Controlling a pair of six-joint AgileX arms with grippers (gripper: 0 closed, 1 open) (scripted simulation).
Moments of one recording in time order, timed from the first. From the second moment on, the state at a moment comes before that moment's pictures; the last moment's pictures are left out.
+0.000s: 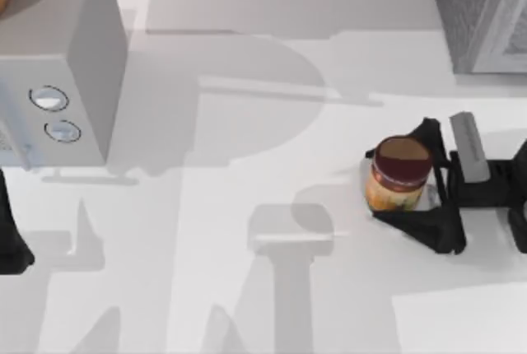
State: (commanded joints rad) left arm 0.00 0.00 0.00 0.00 0.00 0.00; right arm 0.07 2.54 0.91 1.73 -1.46 0.10
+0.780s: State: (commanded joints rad) left arm 0.00 0.00 0.00 0.00 0.00 0.00; right arm 0.07 2.54 0.91 1.73 -1.46 0.10
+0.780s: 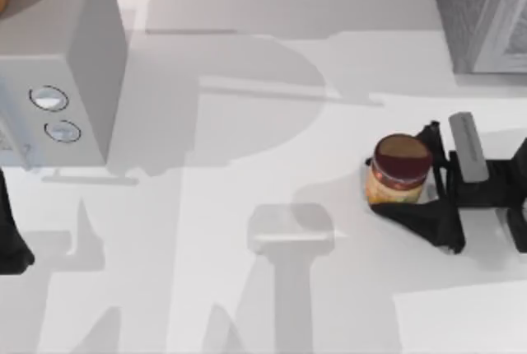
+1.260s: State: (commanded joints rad) left arm 0.00 0.00 0.00 0.00 0.00 0.00; right arm 0.07 2.56 0.93 1.71 -1.46 0.10
